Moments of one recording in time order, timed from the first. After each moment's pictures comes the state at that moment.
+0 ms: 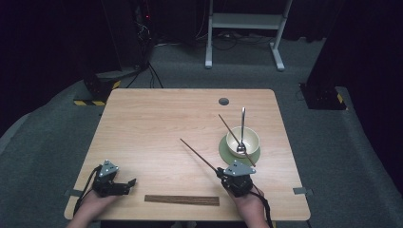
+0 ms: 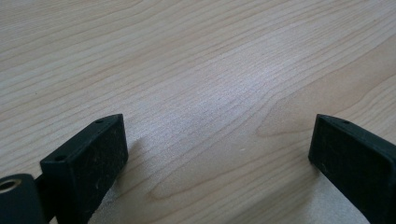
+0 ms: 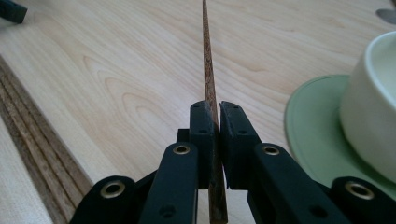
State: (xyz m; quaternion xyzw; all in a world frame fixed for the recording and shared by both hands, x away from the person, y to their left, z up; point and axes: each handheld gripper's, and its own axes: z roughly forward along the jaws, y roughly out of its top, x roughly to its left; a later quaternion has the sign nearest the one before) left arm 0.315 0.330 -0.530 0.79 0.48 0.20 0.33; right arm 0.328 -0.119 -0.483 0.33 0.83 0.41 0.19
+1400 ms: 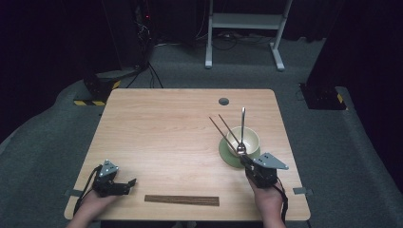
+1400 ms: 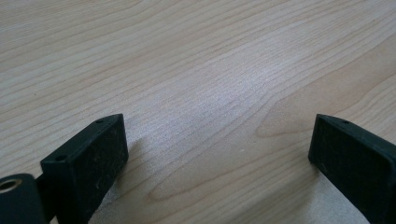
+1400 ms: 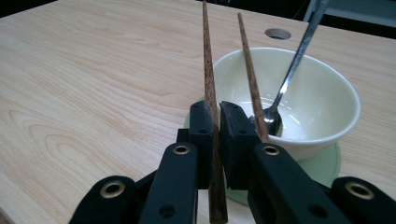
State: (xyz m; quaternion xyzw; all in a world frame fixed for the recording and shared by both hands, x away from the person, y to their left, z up) left arm 0.315 0.330 -0.530 0.79 0.48 0.20 0.33; right arm 0.341 -0.184 -0.464 0.41 0.75 0.45 0.25
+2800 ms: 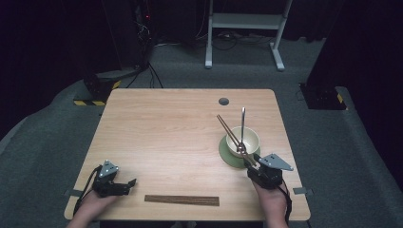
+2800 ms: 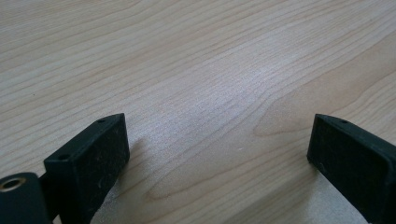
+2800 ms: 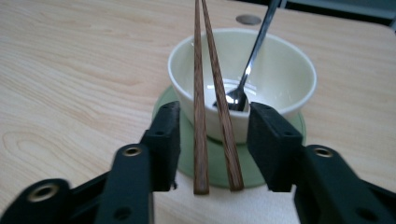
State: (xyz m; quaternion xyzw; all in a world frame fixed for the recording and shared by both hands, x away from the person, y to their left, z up) left arm 0.314 0.330 -0.530 0.79 0.48 0.20 0.33; right arm 0.341 -0.200 -0.473 0.45 0.74 0.42 0.26
